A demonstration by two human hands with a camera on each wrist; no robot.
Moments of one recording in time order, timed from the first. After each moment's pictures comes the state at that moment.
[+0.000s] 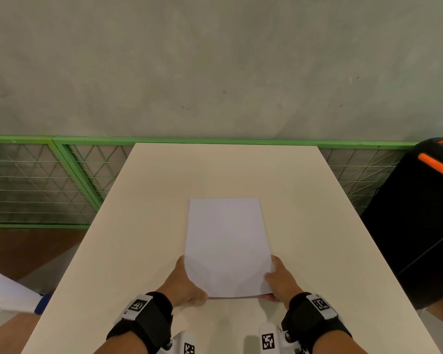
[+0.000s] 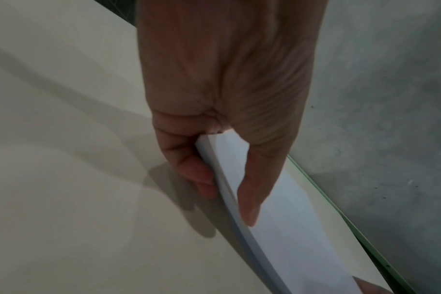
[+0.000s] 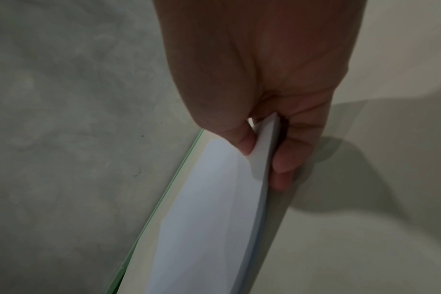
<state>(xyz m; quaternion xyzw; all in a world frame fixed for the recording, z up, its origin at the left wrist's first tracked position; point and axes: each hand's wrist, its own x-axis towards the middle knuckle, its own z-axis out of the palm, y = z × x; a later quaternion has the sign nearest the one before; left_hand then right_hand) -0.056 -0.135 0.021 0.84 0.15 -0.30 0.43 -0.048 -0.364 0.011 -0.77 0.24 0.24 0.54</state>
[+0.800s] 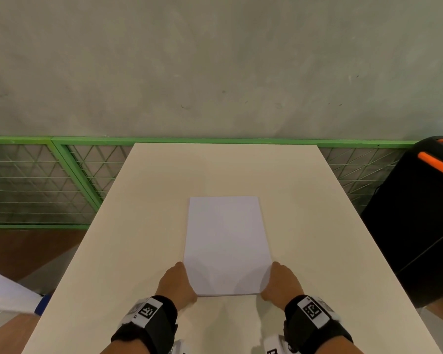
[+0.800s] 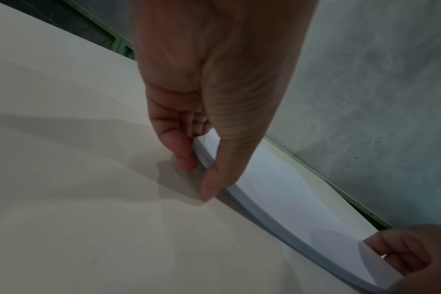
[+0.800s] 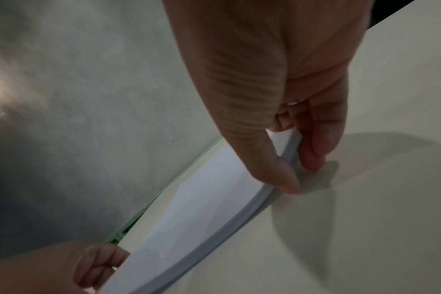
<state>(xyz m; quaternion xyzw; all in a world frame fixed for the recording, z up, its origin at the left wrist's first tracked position) -0.058 -0.134 0.008 0.95 0.13 -0.22 0.19 -0.054 -0.364 0.019 -0.94 0.10 0.25 0.19</state>
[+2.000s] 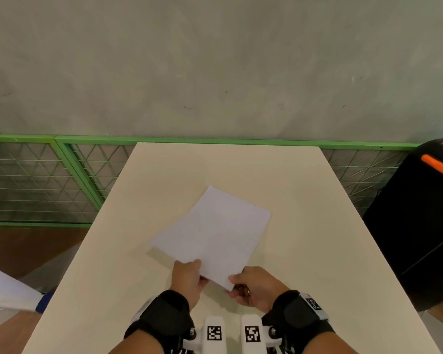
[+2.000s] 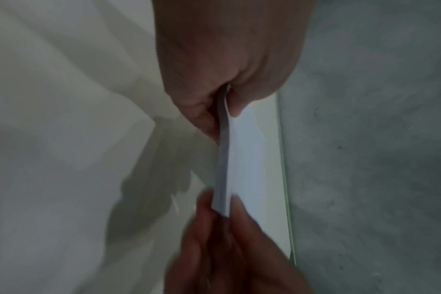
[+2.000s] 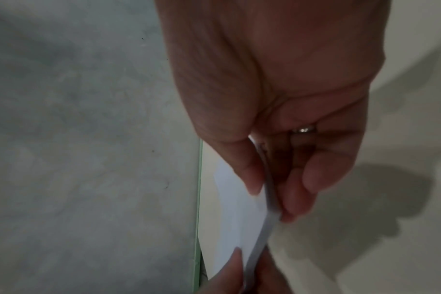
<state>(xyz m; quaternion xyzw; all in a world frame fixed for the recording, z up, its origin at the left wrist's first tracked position) -0.055 -0.167 0.026 0.46 0.35 -0.08 0.81 -0.055 -0.318 0.041 -0.63 0.21 0.39 0.64</state>
